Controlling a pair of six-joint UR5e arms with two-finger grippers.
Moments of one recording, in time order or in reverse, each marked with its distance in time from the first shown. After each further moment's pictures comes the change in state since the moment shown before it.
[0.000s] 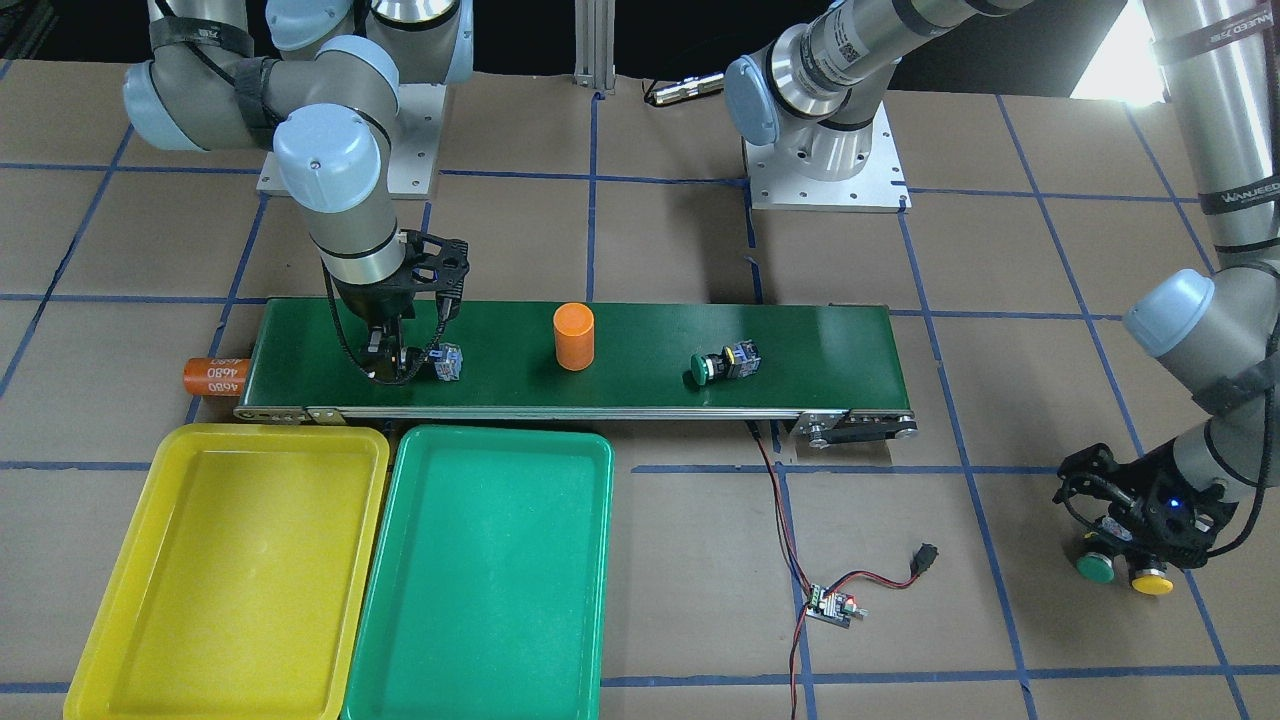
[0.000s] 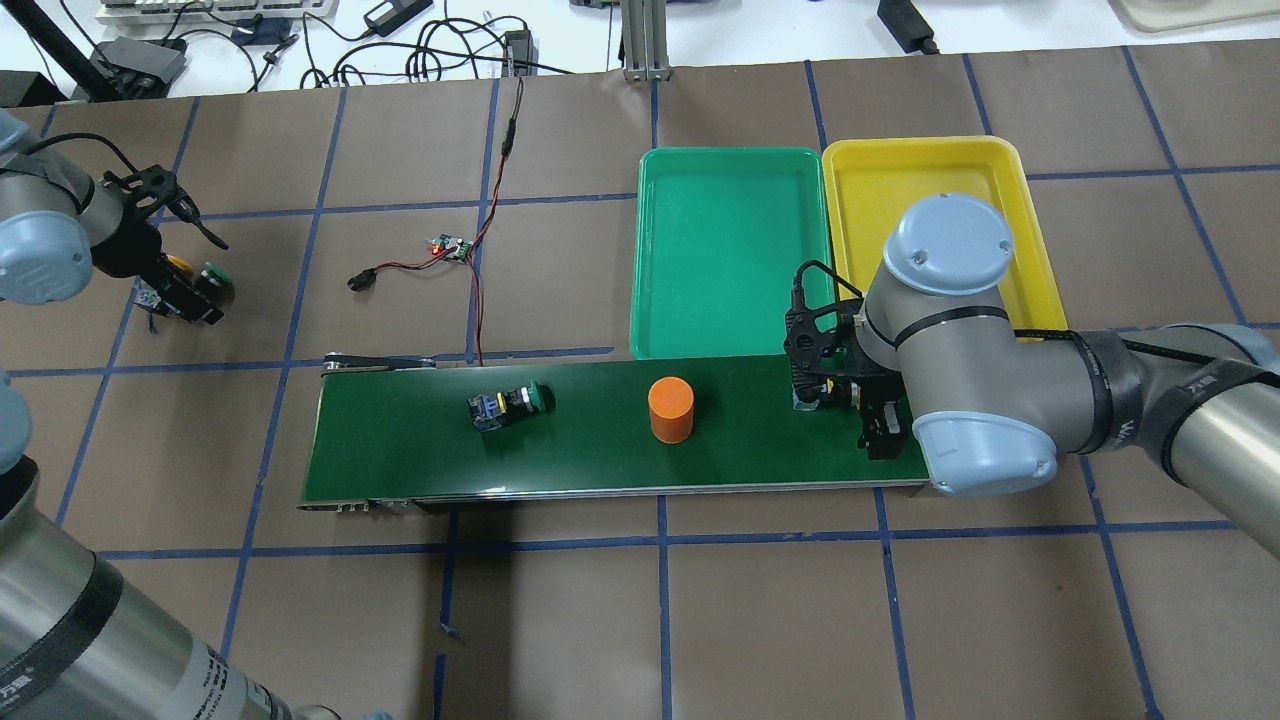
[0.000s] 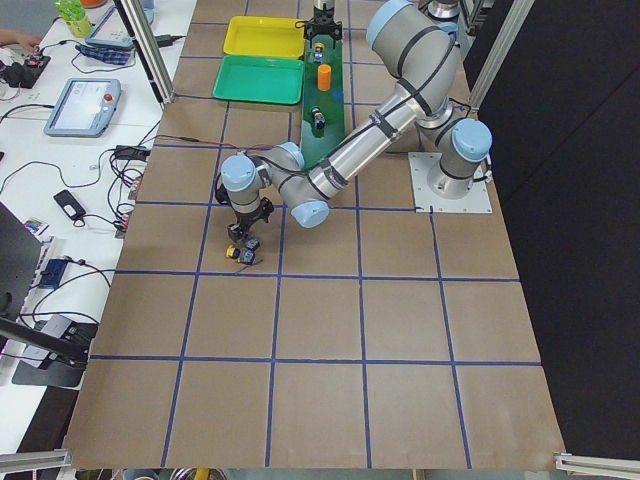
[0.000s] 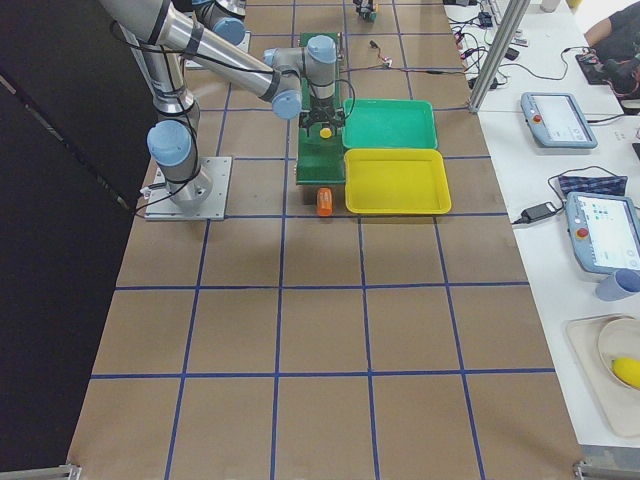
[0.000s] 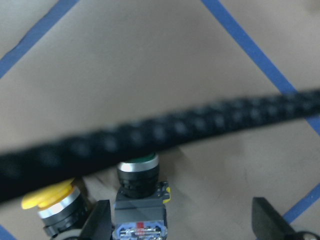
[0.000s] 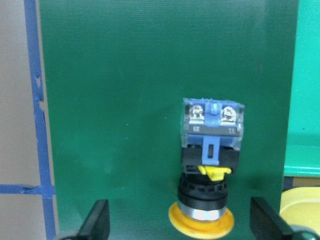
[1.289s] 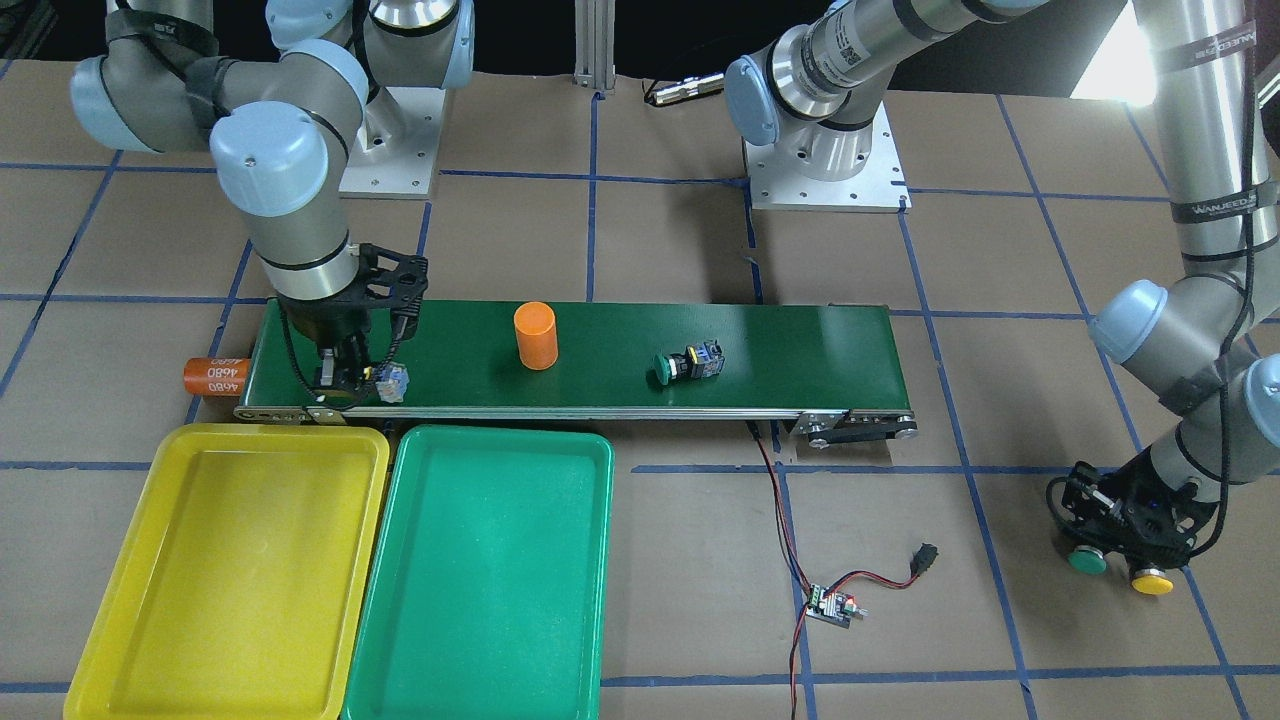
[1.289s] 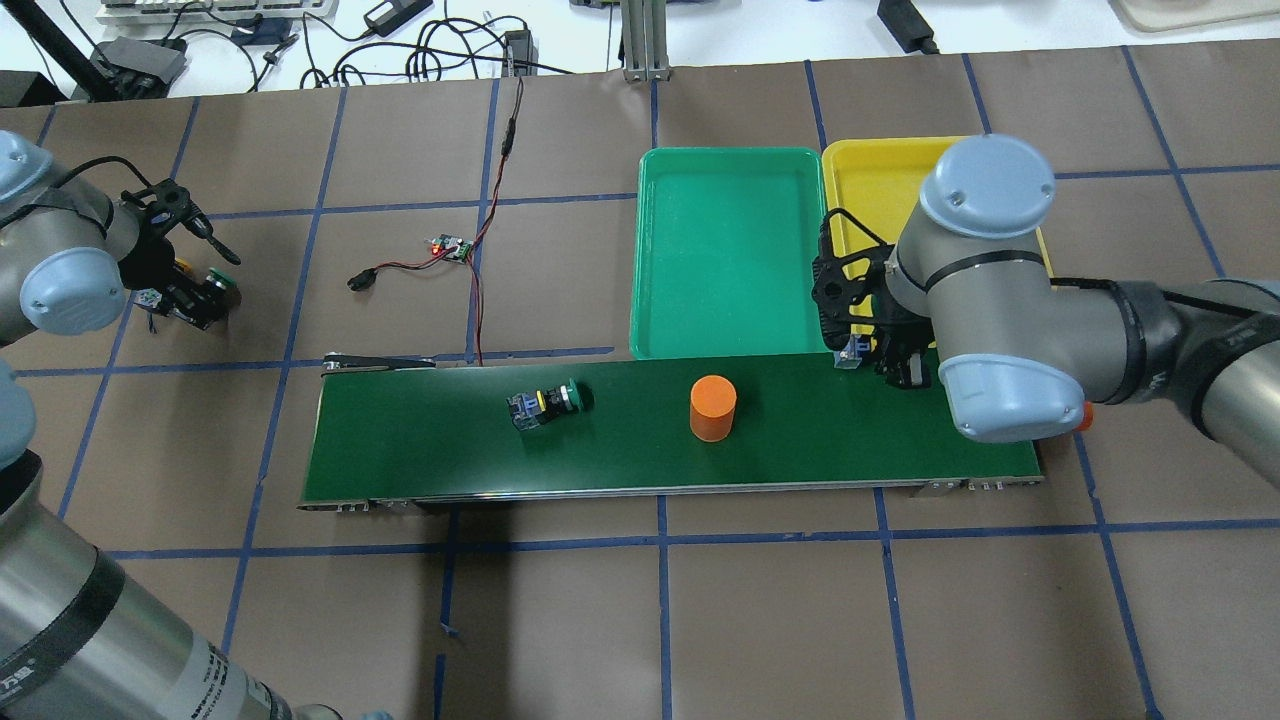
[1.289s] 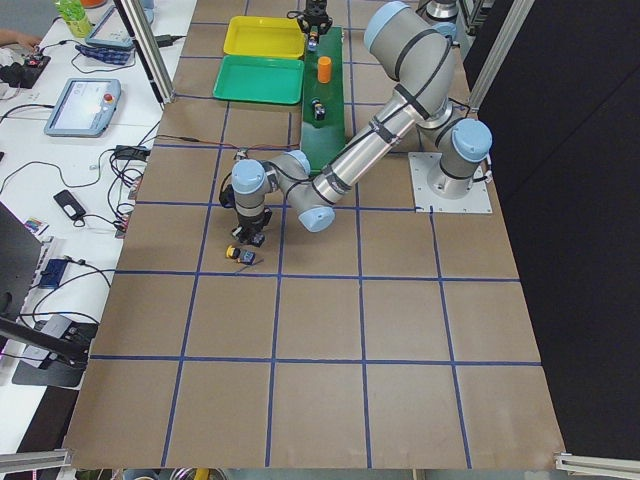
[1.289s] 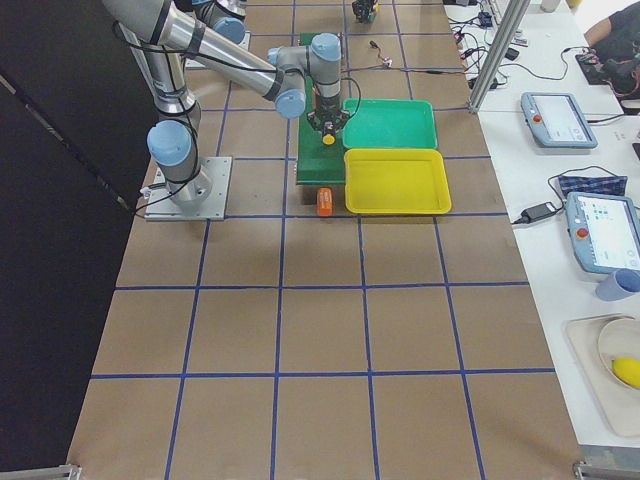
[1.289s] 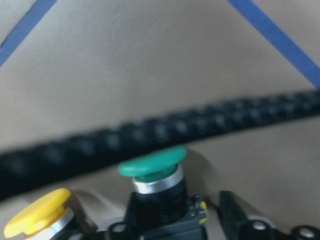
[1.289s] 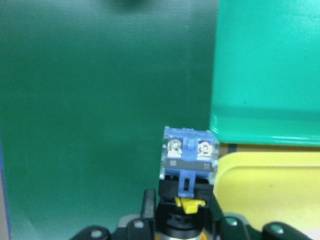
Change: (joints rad) left arm -0.001 -0.005 -0.072 0.177 0.004 0.009; right arm -0.089 0.036 -0.119 -0.004 -0.011 -0.097
